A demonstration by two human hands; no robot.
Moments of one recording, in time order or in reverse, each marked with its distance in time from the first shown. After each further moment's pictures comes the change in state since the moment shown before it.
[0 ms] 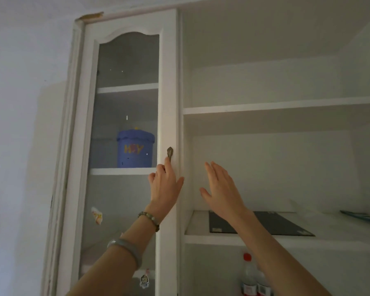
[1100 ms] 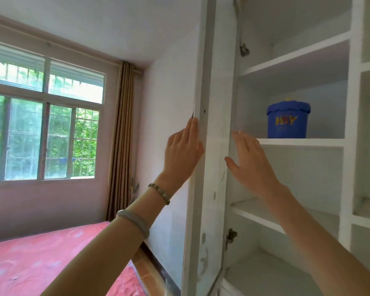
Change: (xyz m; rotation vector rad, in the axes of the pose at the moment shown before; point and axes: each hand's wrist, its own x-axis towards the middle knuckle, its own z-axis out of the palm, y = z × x) left_hand -0.103 -0.146 -0.299 0.729 0.239 0.144; right_hand -0.019 -0.260 0.015 0.536 -0.007 -0.386
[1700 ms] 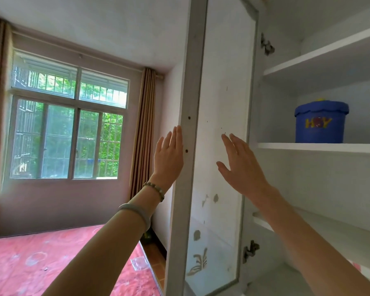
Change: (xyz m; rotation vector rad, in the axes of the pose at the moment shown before) left_hand -0.014 -0.089 0.025 0.315 -0.247 -0.160; right_hand 0.032 -0.025 0.049 0.044 -0.038 -0.117
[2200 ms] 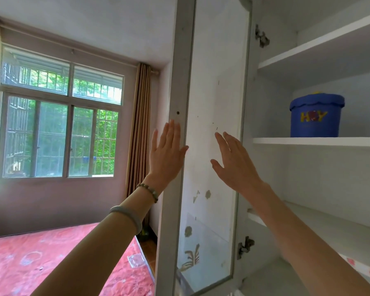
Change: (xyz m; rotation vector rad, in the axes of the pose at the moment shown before) left_hand -0.001 0.014 0.010 0.052 0.058 0.040; right_hand 0.005 0.018 0.018 -0.019 -0.020 0.011
